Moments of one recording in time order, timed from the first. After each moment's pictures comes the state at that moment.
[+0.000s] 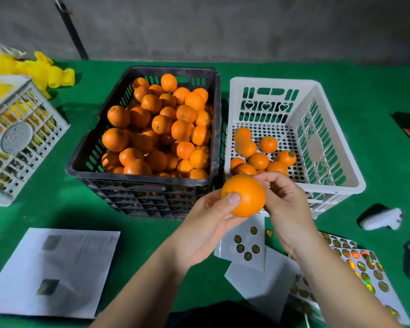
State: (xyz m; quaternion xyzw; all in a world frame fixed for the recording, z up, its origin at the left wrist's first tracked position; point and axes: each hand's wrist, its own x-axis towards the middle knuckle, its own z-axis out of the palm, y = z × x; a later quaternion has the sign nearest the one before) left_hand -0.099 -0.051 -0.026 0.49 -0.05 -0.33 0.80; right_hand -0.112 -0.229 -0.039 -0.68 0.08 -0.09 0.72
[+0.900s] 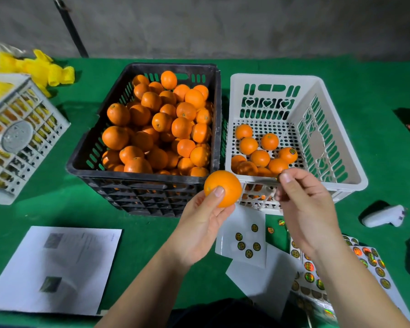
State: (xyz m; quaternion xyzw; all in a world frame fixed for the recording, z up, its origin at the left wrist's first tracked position) left_hand -0.096 -0.044 -0.055 0.44 0.04 -0.27 0.85; right_hand -0.124 -0.250 -0.027 -0.55 0.10 -0.12 0.82
